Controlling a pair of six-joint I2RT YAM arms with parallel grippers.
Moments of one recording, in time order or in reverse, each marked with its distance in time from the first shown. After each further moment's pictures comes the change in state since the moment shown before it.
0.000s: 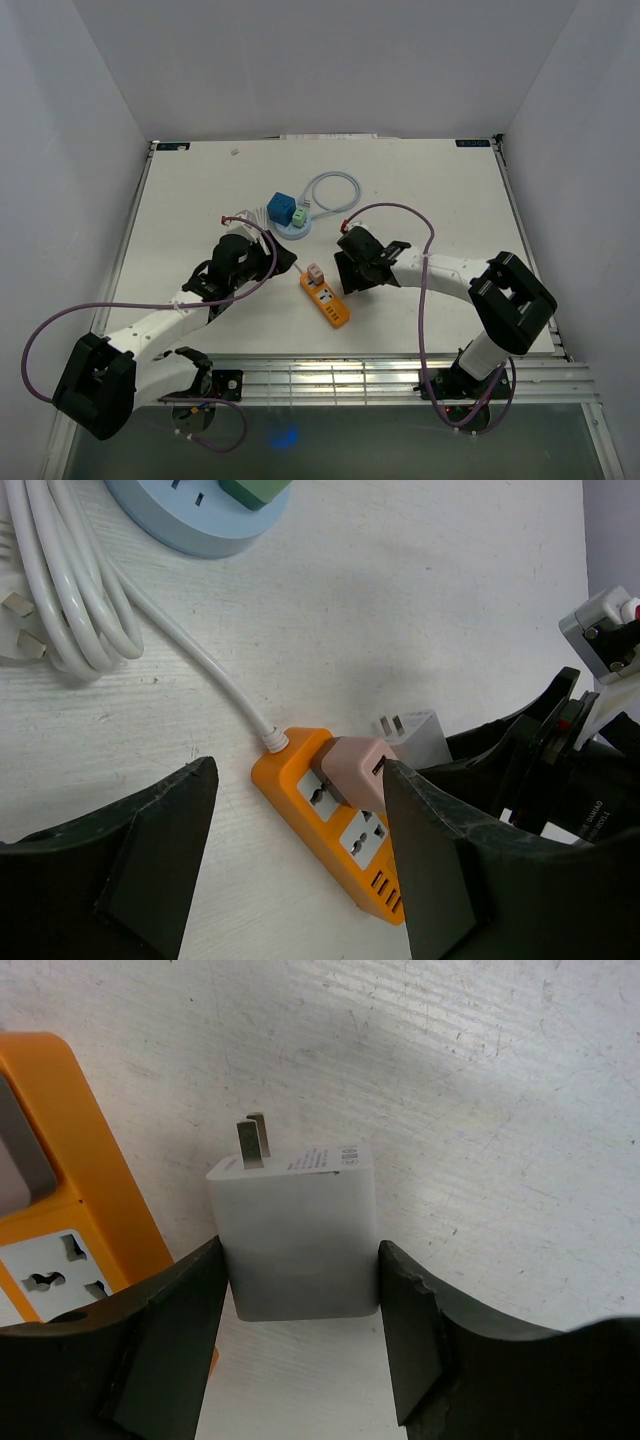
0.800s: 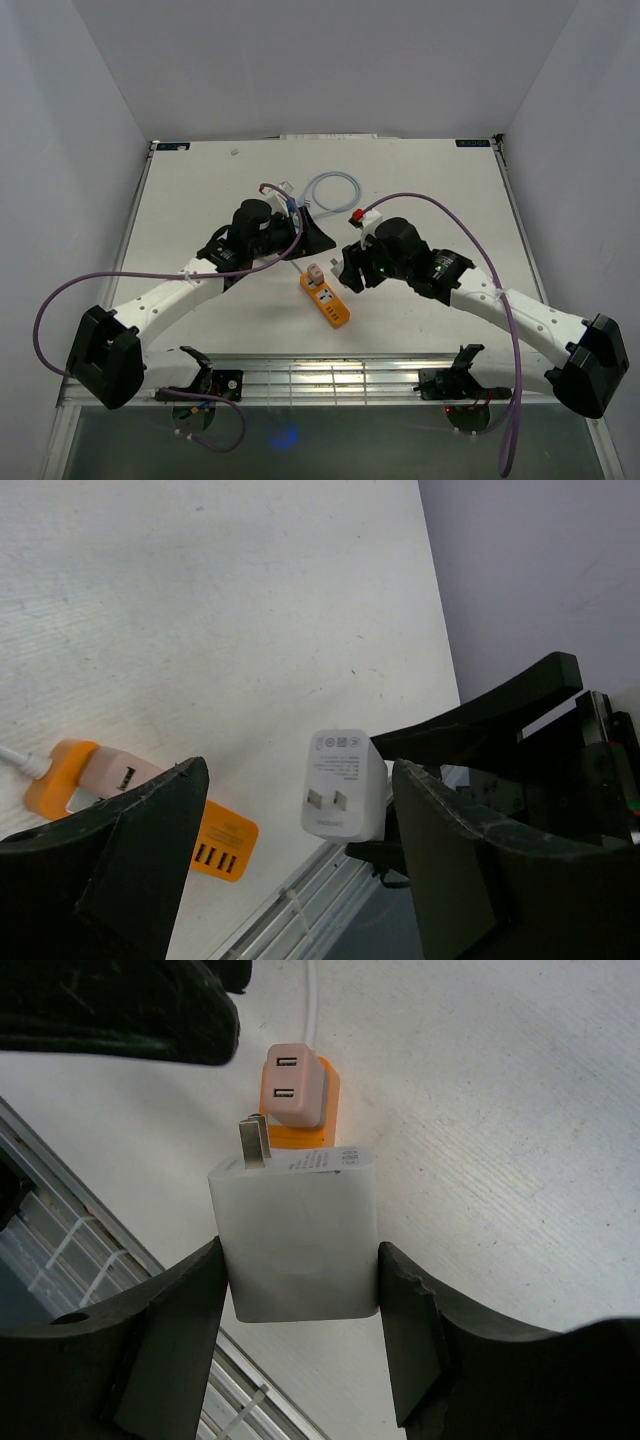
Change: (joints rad) left arm -0.074 0.168 0.355 -0.144 0.280 -0.030; right arm 0.006 -0.473 -0.059 0.013 -0.243 -0.194
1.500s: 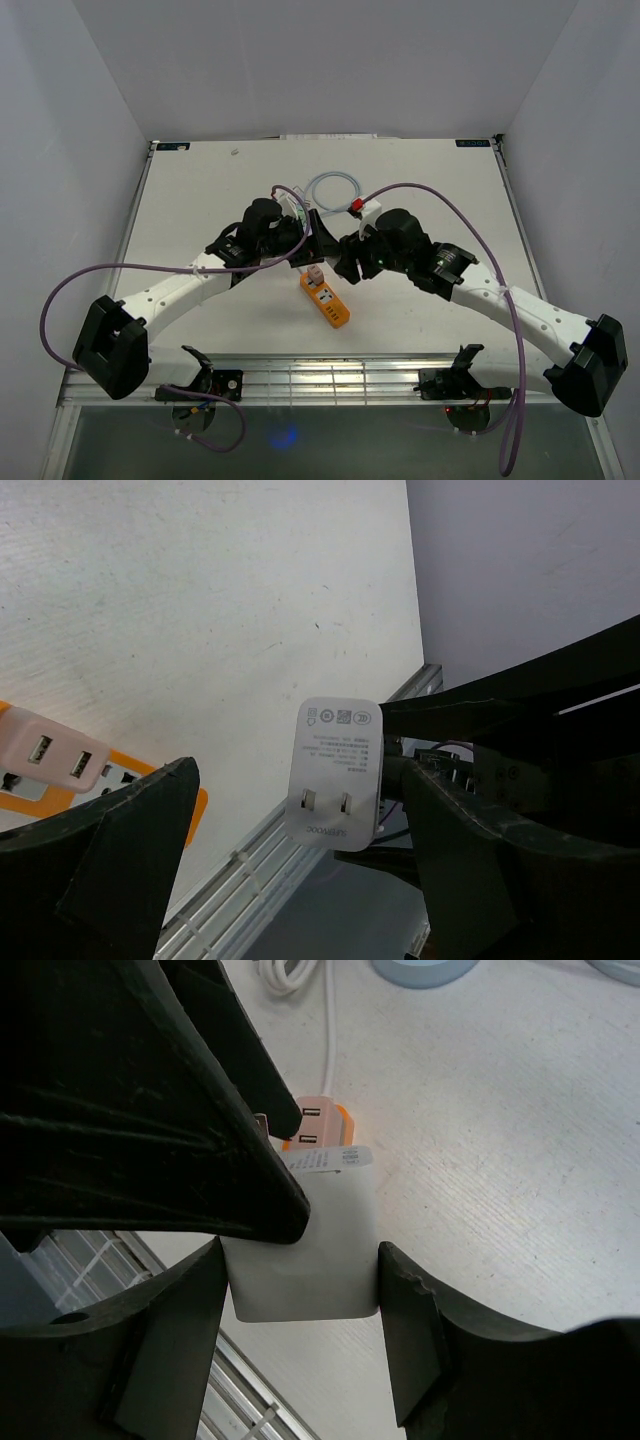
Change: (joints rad) left arm -0.058 0.056 0.052 -0.047 0.088 -0.104; right arm 0.005 0.019 0.092 -0.018 -0.013 -0.014
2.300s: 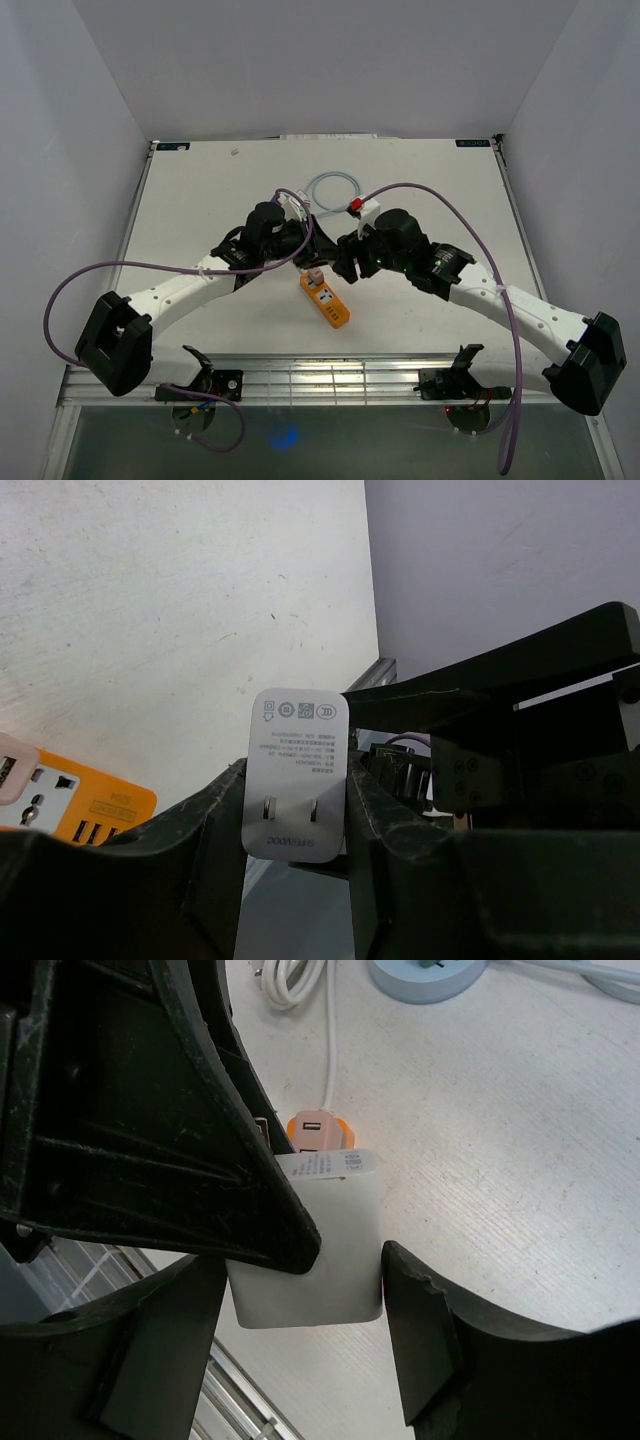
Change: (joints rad) left arm -0.026 0.025 -0.040 0.125 0.051 -0.132; right arm -0.002 0.014 -0.001 0.038 -0.001 0.000
